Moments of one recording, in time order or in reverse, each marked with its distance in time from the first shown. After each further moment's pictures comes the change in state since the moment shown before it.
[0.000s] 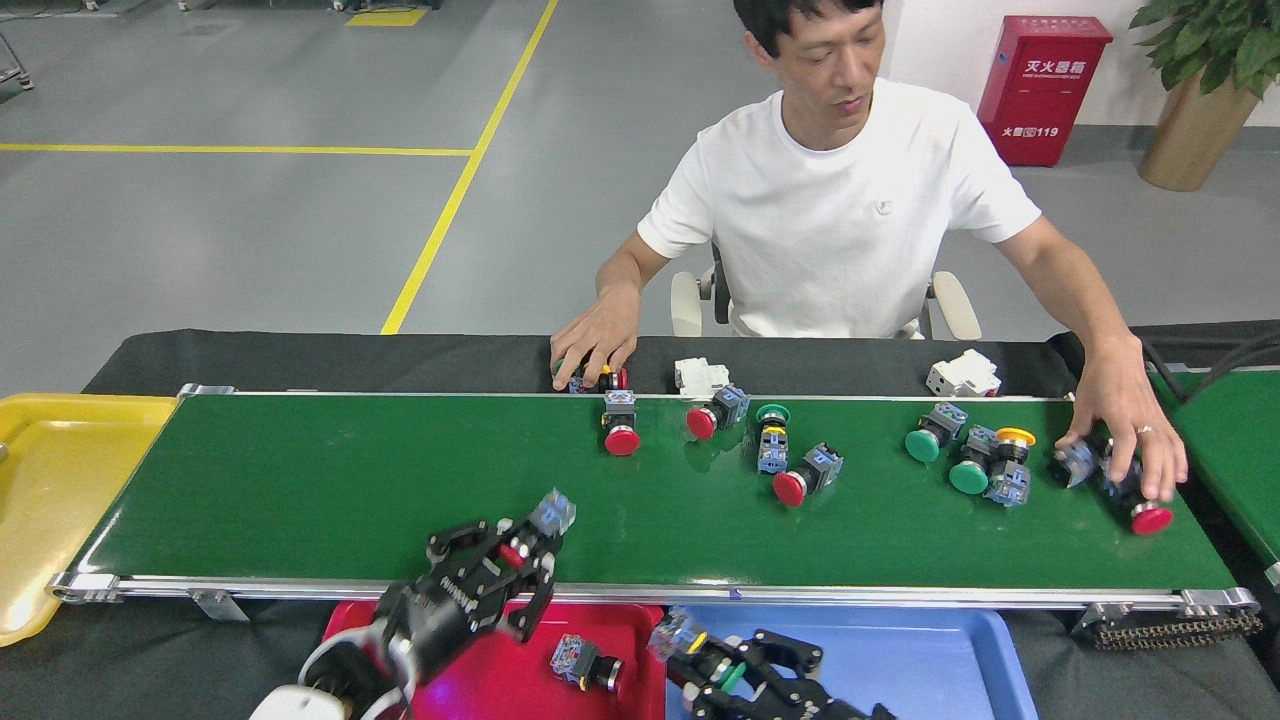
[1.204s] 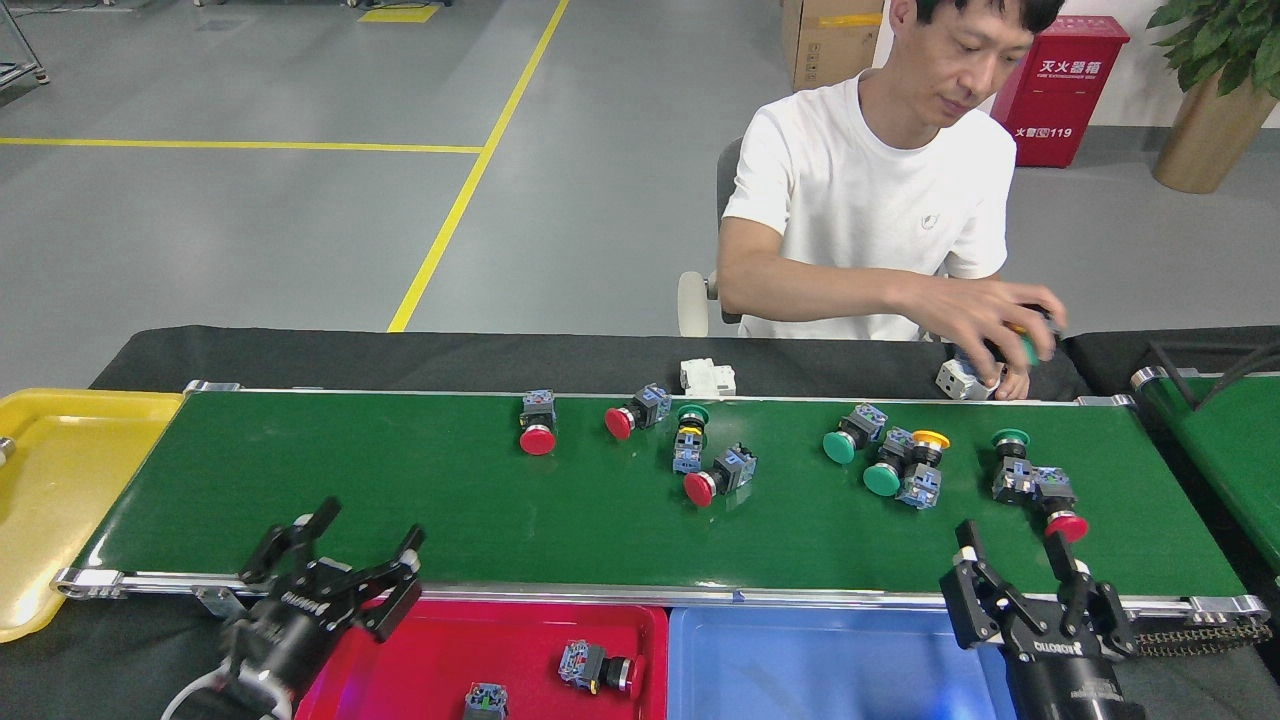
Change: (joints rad) left arm -0.411 -0.127 0.194 0.519 -0.073 0.065 0.039; right arm 0.143 0.085 -0.552 0.007 0.090 0.416 -0.351
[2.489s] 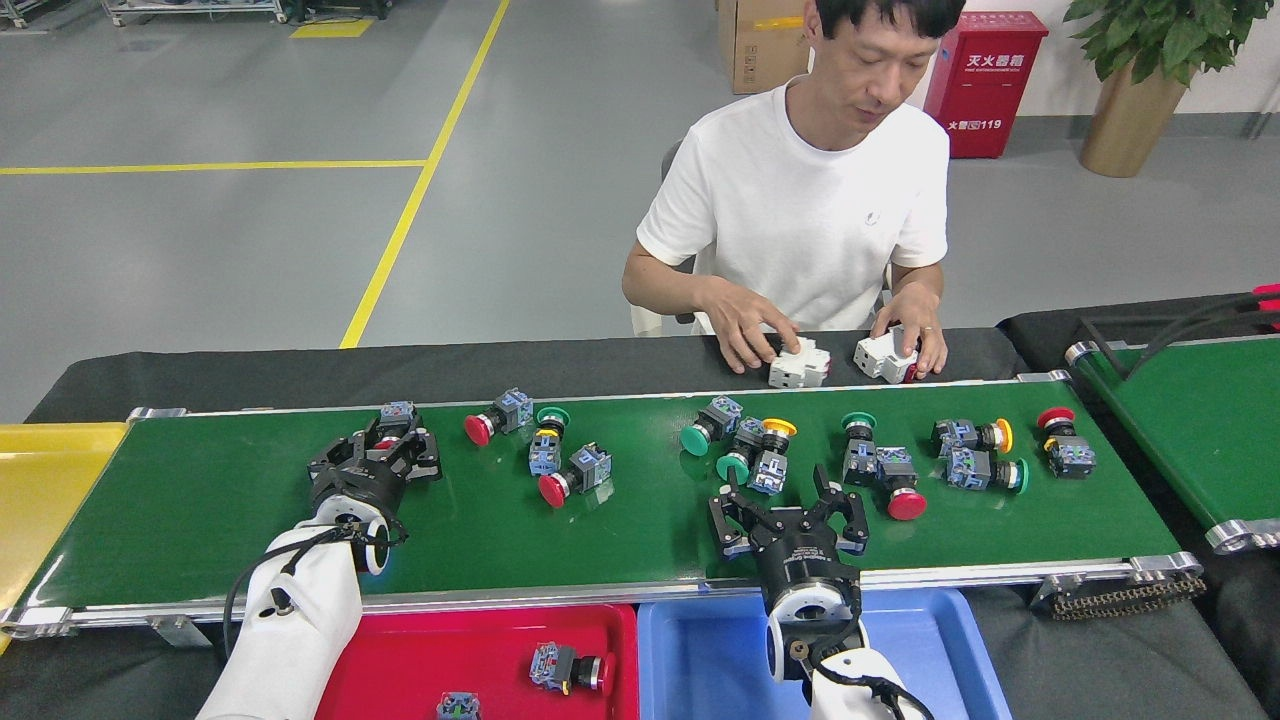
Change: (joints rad) left arm -0.339 -0.026 -0.102 0.527 0.002 0.389 0.121; right arm -0.621 0.092 0.520 0.674 0.081 0.439 0.079
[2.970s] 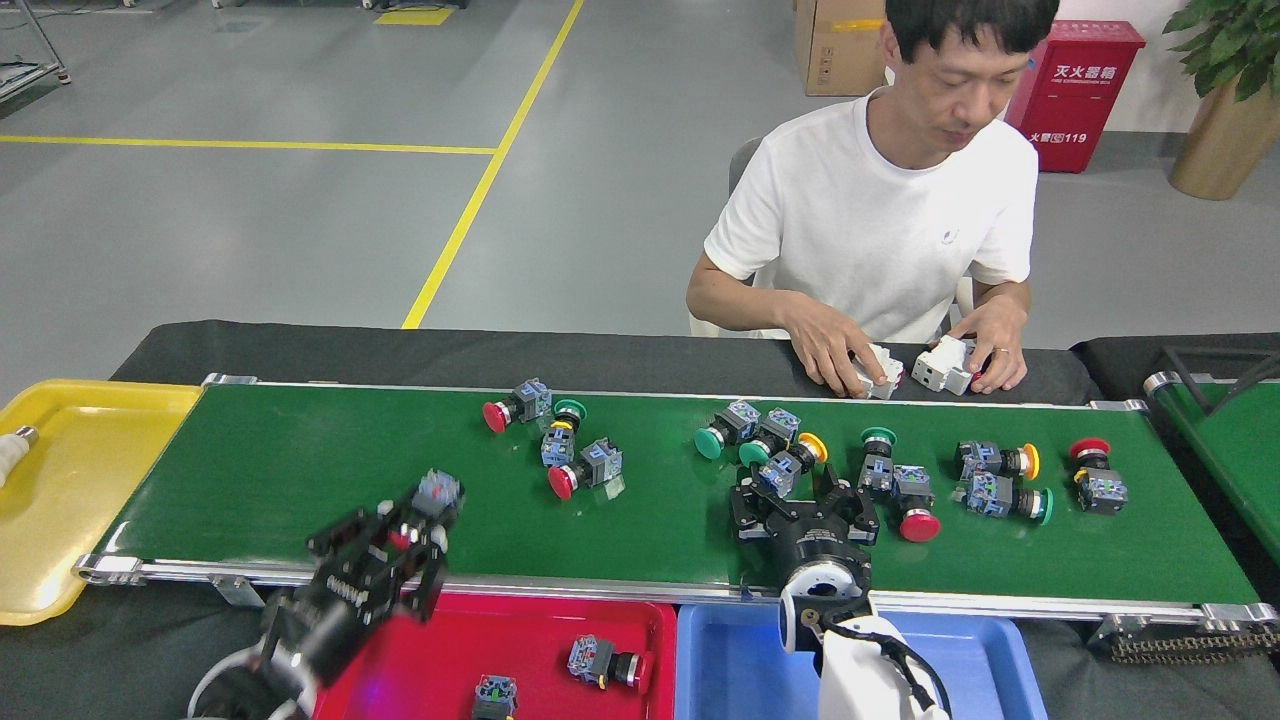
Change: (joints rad) left arm 0.812 0.176 0.170 -0.993 0.120 -0.627 -0.073; right arm -0.035 -0.049 0.003 0.026 -0.035 -0.091 0.037
